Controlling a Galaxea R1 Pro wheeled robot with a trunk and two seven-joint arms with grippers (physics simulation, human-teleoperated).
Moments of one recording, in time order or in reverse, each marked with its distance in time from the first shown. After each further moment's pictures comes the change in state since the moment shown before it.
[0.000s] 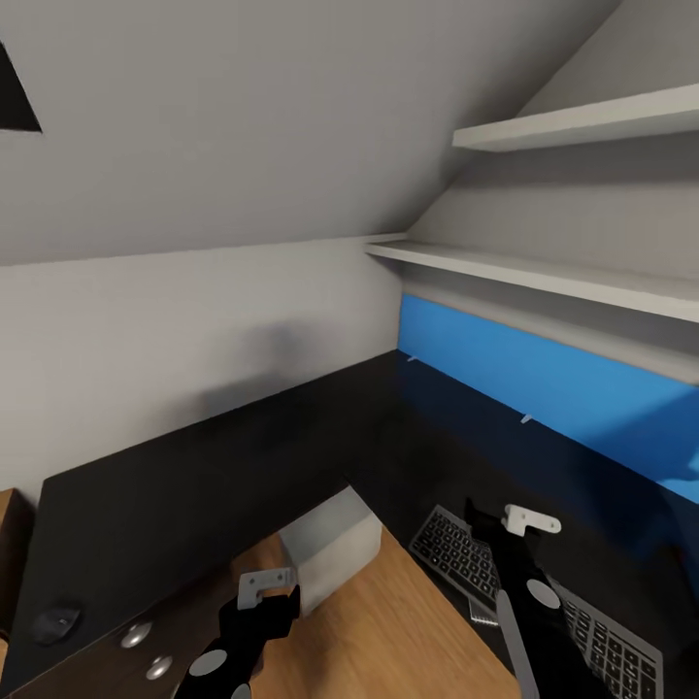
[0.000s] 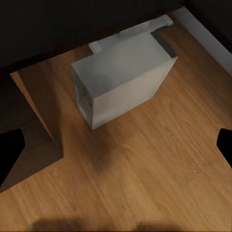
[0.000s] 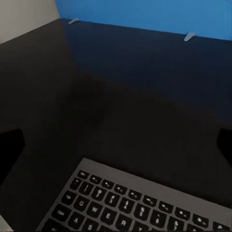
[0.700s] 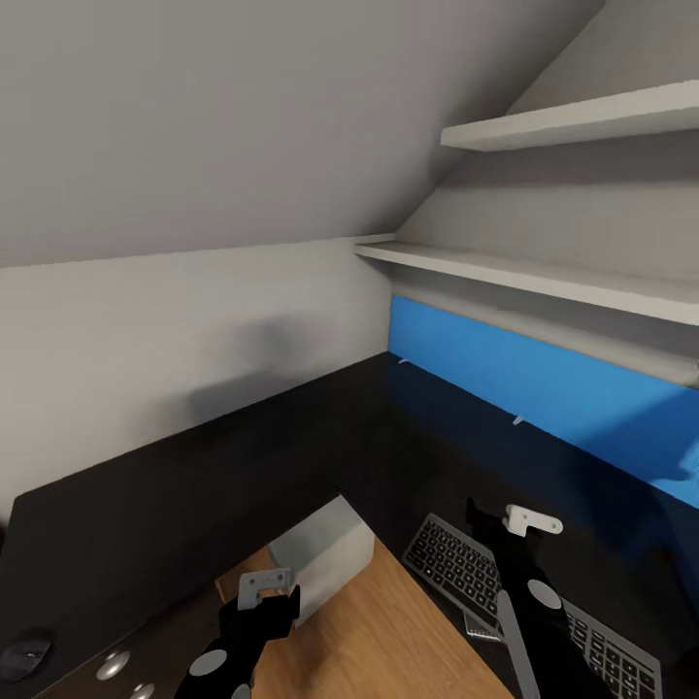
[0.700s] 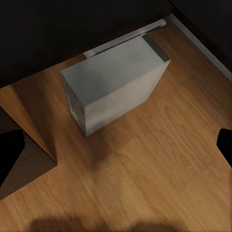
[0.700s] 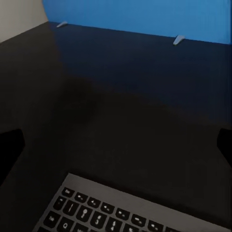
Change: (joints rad) left arm 0.000 0.000 0.000 0.000 0.000 0.002 0.000; right arm 0.000 0.000 -0.006 0.001 0.001 -0.001 -0.003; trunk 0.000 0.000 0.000
